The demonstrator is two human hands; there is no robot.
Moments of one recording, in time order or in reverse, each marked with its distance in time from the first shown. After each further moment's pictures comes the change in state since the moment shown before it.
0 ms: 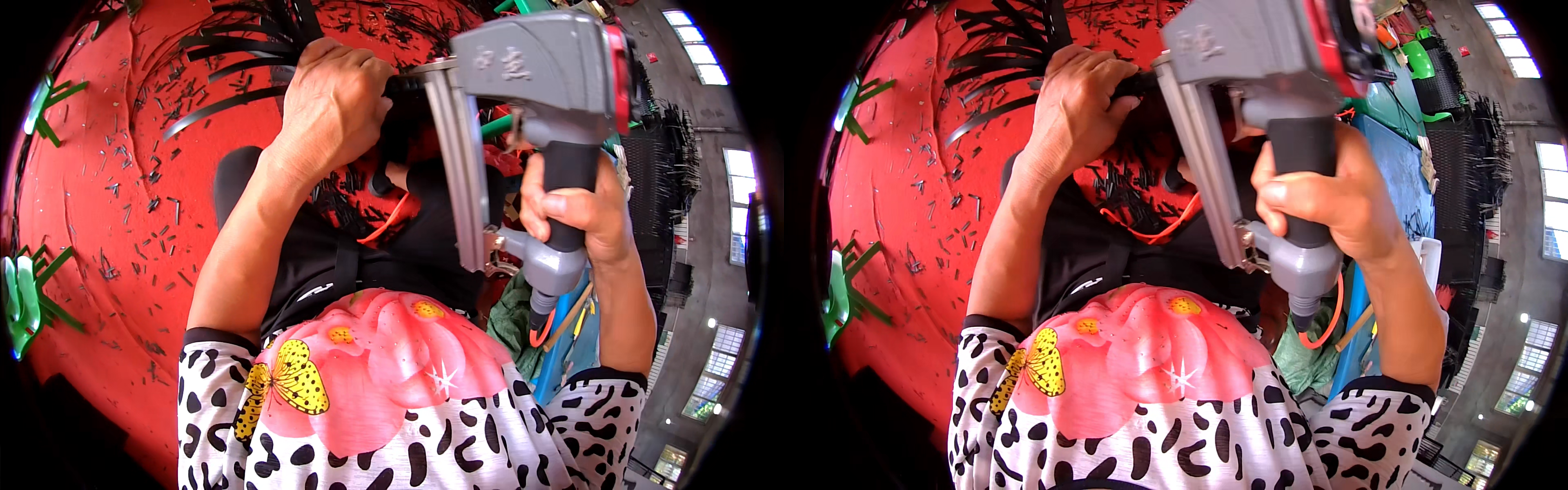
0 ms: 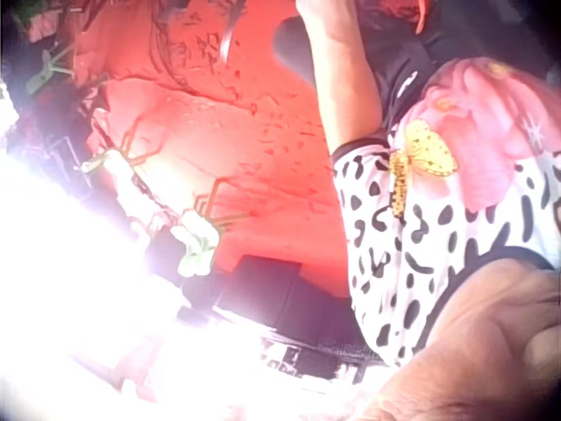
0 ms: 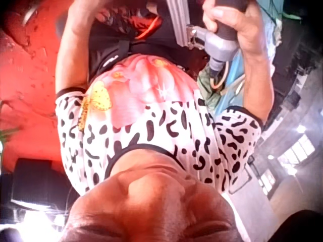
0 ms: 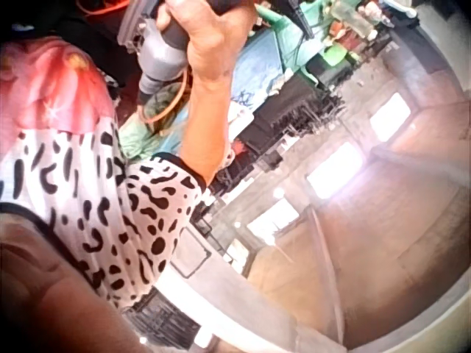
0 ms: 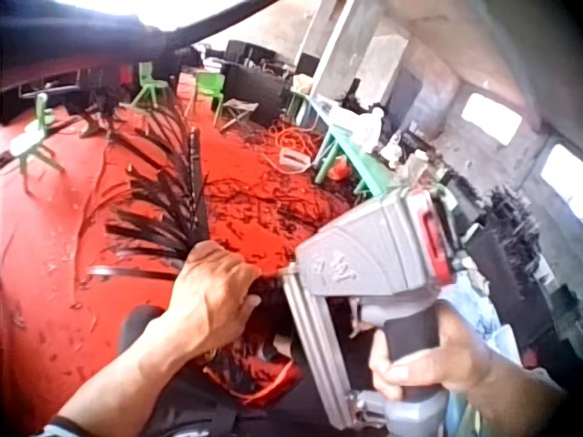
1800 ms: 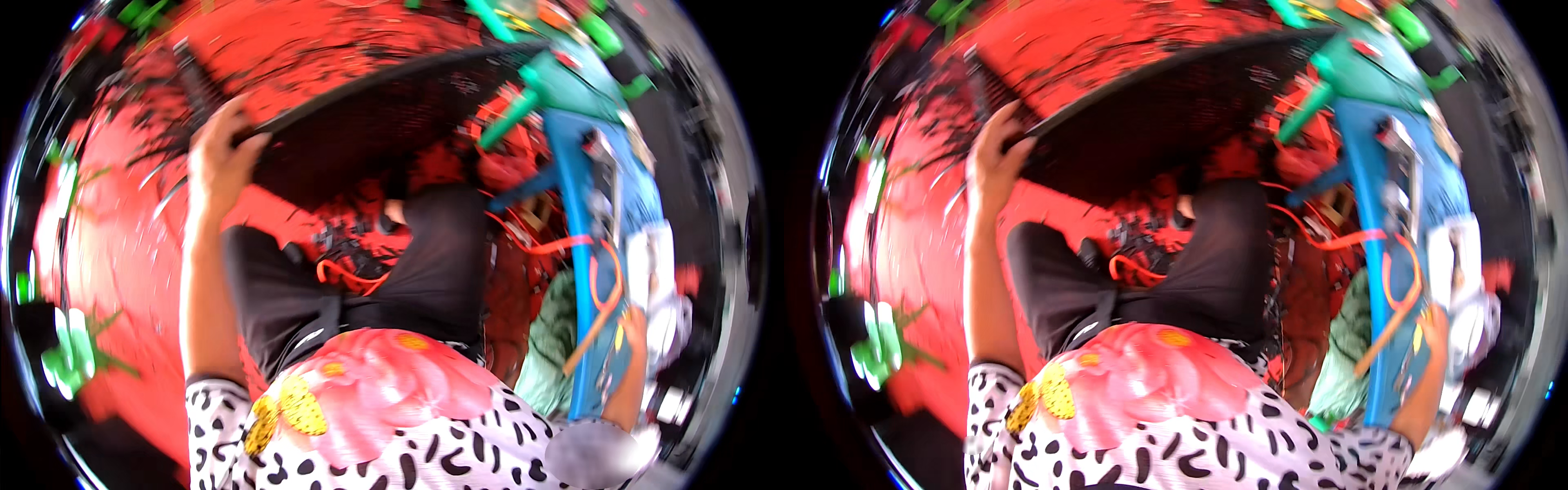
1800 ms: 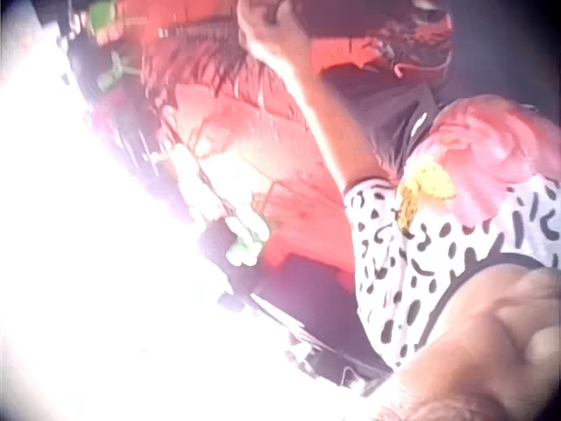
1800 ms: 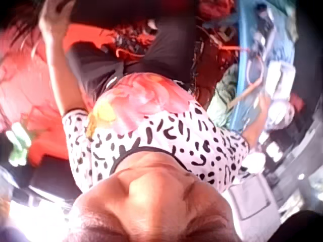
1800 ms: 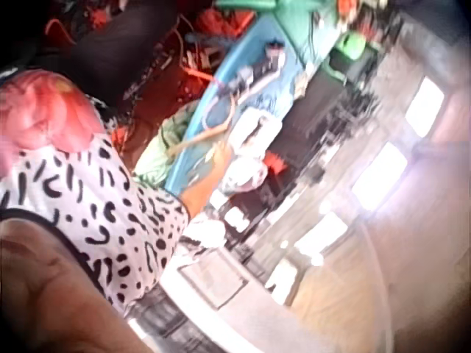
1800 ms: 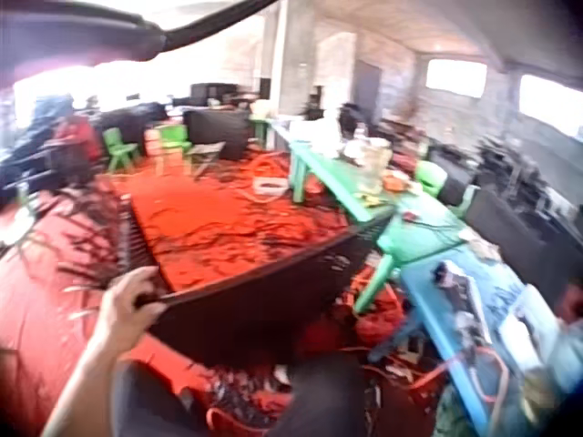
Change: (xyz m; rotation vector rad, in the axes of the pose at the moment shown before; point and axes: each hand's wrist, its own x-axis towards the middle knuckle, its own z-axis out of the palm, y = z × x) left_hand 0.036 -0.015 -0.007 -0.084 -0.107 -0.330; right_hand -0.419 0.386 -0.322 -1.091 0.670 0.647
